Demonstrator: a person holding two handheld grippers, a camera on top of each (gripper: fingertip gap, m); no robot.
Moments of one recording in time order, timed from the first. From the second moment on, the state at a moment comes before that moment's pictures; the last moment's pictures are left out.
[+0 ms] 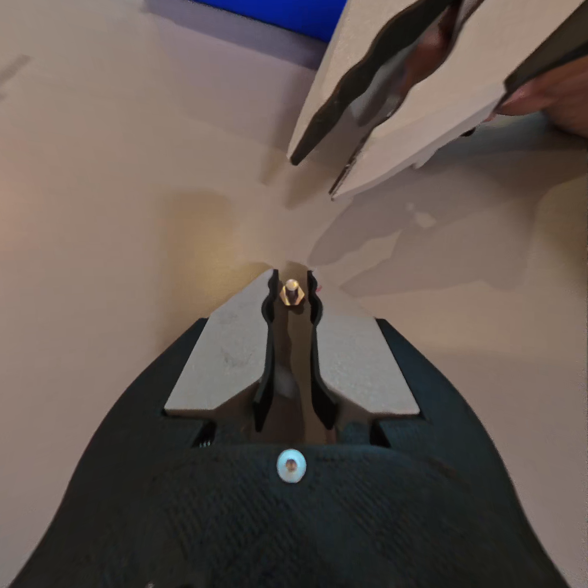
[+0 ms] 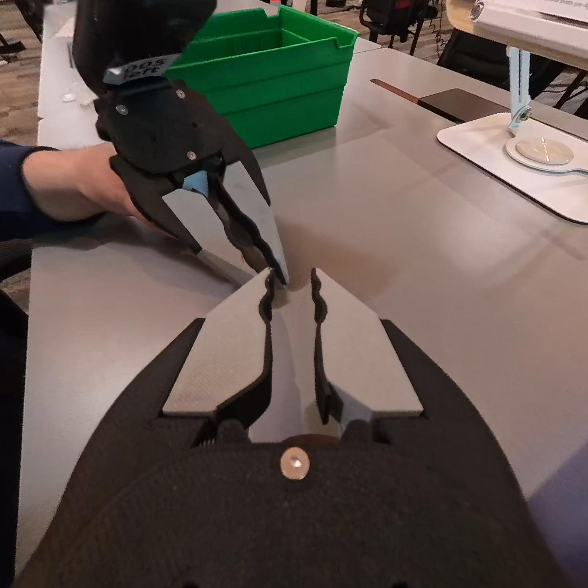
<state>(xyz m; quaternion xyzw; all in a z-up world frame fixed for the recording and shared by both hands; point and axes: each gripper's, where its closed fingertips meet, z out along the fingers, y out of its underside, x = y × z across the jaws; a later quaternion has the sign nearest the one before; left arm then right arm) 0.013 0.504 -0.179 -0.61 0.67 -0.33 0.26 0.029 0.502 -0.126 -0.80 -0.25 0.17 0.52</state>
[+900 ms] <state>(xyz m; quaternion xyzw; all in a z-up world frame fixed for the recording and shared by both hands) 0.007 0.542 -0.162 -0.65 0.60 -0.31 0.35 0.065 0.518 -0.135 -0.82 -0.17 0.12 0.53</state>
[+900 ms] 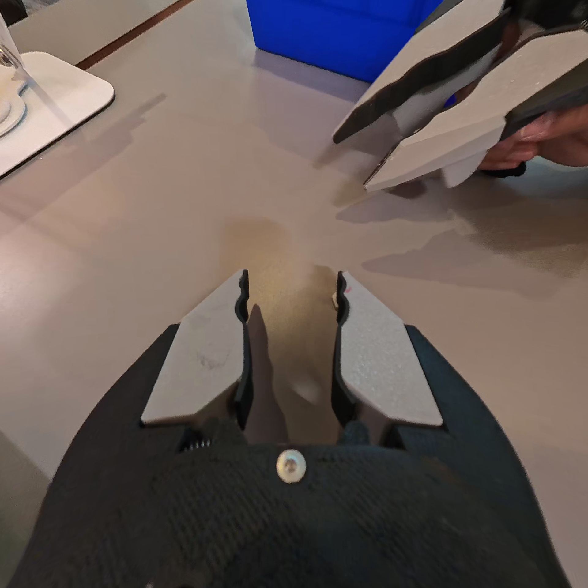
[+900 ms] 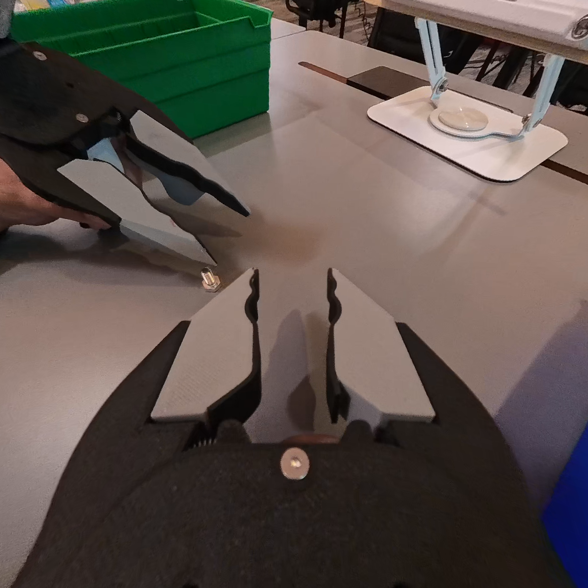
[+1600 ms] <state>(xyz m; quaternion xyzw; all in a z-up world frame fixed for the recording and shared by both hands) 0.008 0.535 -0.129 -0.63 0.58 -0.35 0.38 0.103 0.543 -0.152 -0.85 -0.13 0.05 0.50</state>
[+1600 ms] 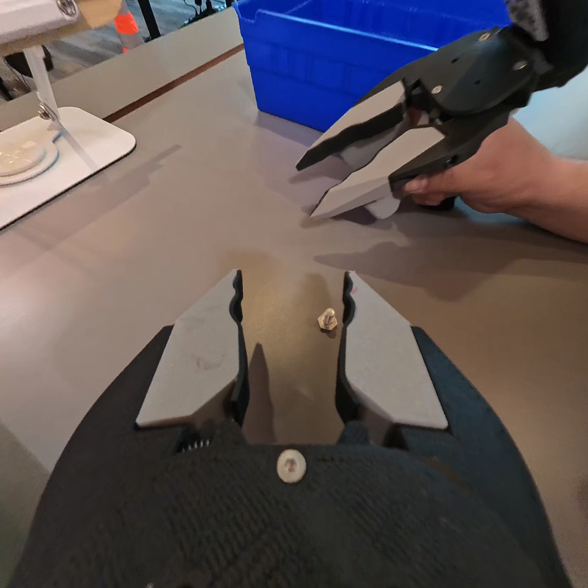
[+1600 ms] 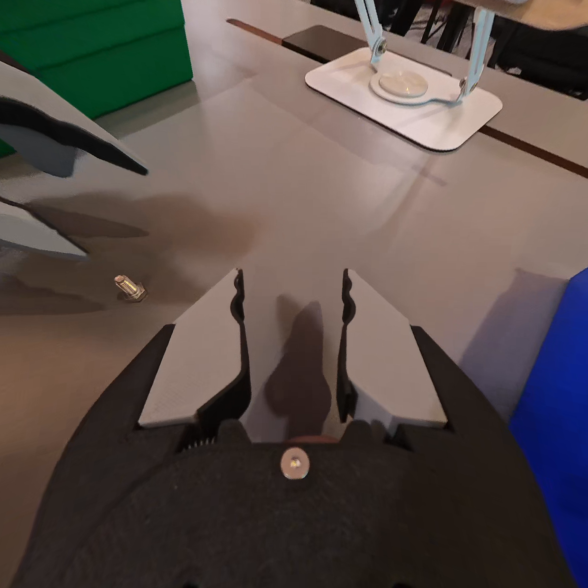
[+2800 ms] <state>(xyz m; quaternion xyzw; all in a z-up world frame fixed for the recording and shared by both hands) -0.212 0.777 -0.159 -0.84 0.52 -0.12 0.14 0.096 0.544 -0.162 -0.87 -0.16 0.04 0.47</state>
